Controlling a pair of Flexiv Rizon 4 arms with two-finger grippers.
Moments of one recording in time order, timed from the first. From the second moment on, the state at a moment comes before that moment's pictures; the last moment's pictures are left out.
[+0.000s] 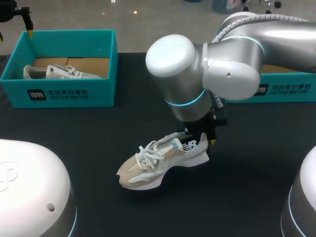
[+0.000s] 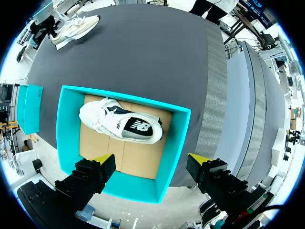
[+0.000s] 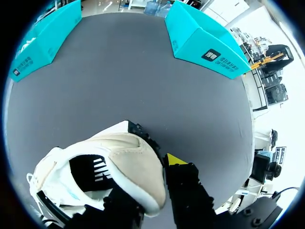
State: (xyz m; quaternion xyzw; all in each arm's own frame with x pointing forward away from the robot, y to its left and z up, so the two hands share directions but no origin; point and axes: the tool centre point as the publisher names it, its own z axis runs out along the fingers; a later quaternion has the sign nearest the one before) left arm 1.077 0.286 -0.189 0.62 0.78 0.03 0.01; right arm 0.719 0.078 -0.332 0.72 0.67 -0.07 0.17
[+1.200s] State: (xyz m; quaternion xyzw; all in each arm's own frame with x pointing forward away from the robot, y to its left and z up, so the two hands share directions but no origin) left arm 1.077 0.286 -0.189 0.62 0.78 0.03 0.01; right arm 0.730 0.100 -0.341 0.68 0.72 -0.04 0.14
